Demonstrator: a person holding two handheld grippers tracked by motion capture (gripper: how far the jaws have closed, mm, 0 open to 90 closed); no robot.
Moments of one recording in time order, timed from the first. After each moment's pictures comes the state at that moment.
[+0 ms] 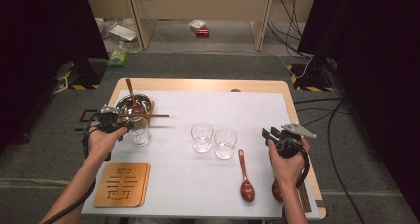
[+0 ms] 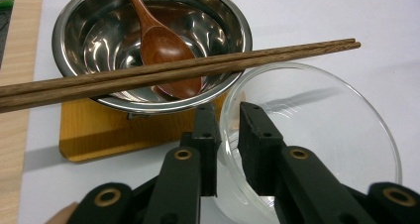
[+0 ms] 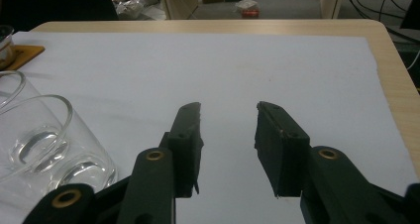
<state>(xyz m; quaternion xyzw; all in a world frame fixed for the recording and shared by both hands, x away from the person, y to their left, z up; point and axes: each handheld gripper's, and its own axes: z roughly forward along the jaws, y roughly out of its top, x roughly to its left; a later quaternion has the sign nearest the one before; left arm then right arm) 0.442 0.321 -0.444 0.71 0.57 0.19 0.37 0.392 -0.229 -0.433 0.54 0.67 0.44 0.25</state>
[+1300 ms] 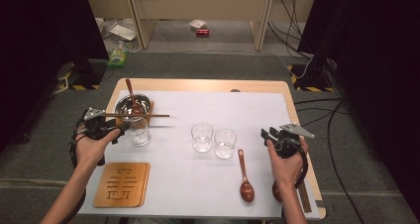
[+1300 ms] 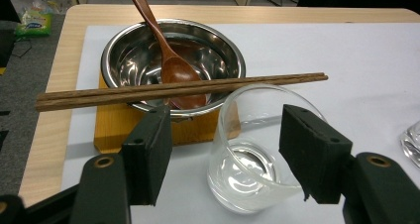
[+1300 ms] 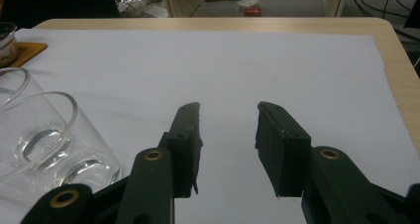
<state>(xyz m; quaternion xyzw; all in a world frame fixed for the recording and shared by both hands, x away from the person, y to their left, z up) 0.404 0.333 -0.421 0.67 0.57 0.23 0.42 0.392 -0.224 -0.435 0.54 0.67 0.44 0.25</state>
